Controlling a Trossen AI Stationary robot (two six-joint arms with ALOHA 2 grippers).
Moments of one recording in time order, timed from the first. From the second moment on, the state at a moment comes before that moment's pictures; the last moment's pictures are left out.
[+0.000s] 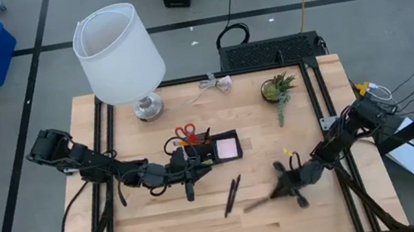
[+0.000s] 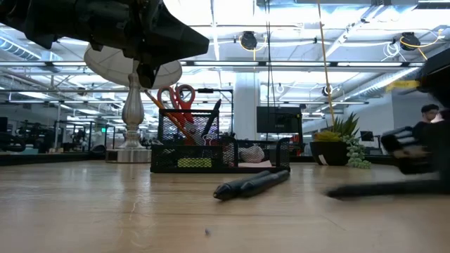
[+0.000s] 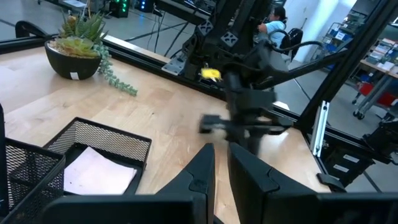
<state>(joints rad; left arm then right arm) -0.35 1.54 0.57 0.81 -0.39 -0.42 0.68 1.83 0.08 1.09 0.21 0.36</state>
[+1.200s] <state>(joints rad) -0.35 1.54 0.57 0.79 -0.39 -0.43 0.67 1.83 0.08 1.29 0.34 0.21</state>
